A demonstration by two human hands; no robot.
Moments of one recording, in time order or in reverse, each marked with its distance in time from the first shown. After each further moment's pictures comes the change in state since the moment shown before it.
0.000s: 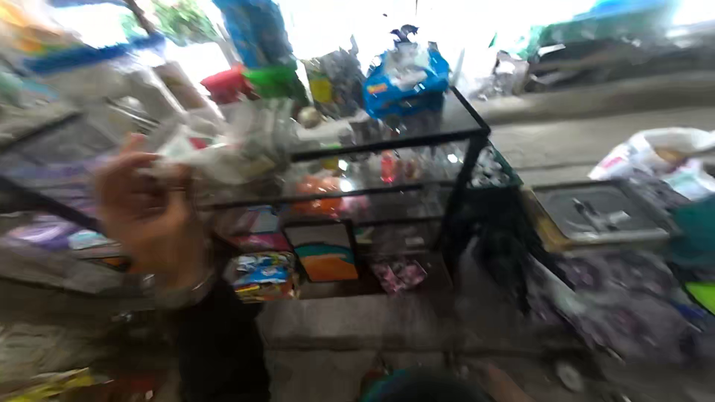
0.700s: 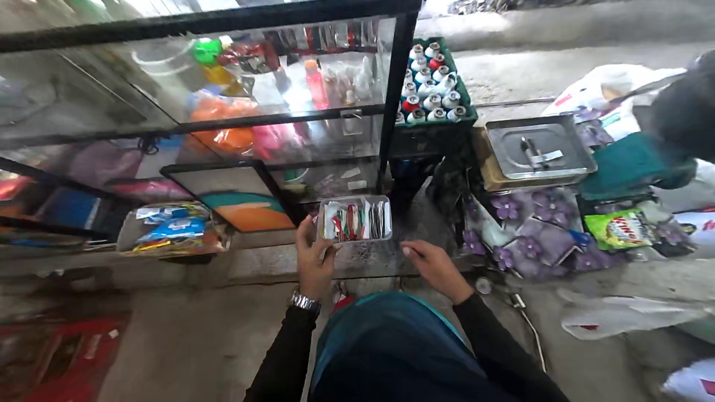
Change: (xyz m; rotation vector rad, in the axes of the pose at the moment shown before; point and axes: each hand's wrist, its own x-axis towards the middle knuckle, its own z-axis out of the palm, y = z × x) left_hand -0.376 0.056 0.181 -0.160 -0.519 -0.467; right_hand 0.015 -0.076 -0.121 0.018 0.274 -0.316
